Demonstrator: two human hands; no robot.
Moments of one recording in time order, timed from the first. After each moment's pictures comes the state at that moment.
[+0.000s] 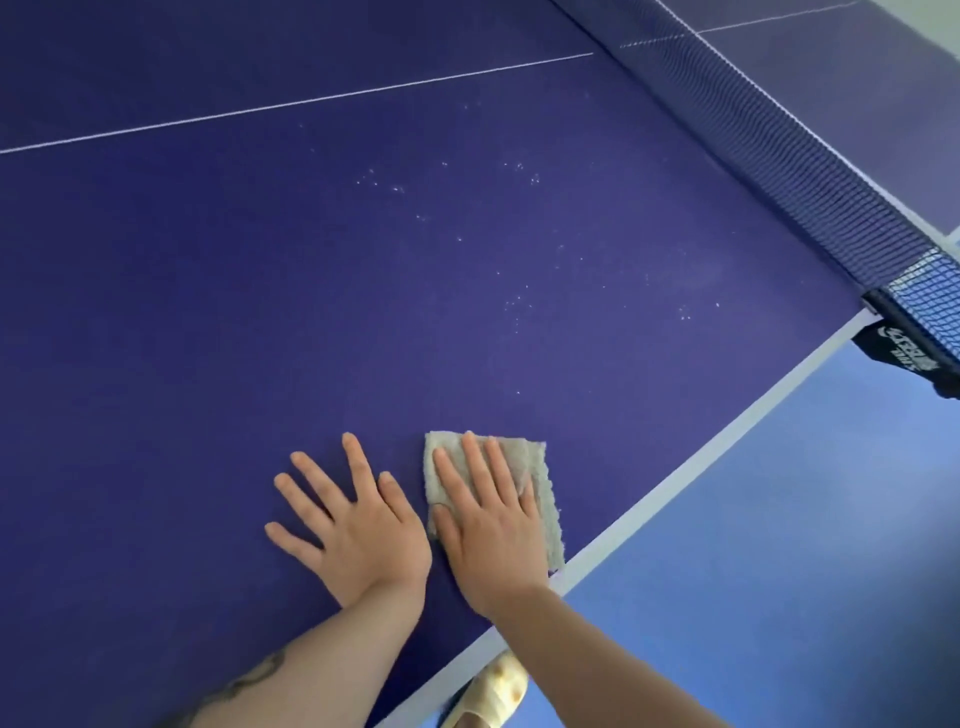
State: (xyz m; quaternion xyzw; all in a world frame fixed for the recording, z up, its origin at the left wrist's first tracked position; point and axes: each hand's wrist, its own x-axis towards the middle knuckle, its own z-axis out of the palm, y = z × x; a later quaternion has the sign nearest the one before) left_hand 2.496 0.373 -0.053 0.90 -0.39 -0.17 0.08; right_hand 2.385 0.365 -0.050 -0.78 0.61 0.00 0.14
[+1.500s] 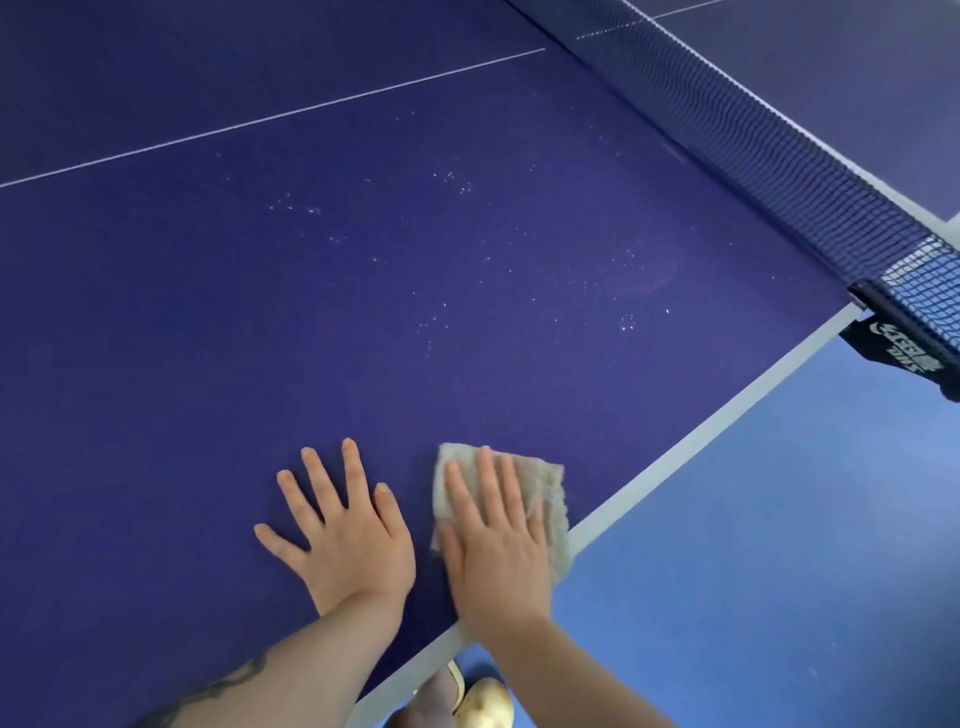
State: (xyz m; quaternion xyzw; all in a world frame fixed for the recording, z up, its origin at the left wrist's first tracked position) left_hand 2.401 0.330 -0.052 0.89 -0.44 -0.14 0.01; right_hand 2.272 0.334 -0.057 -0.74 0.65 -0.06 0.14
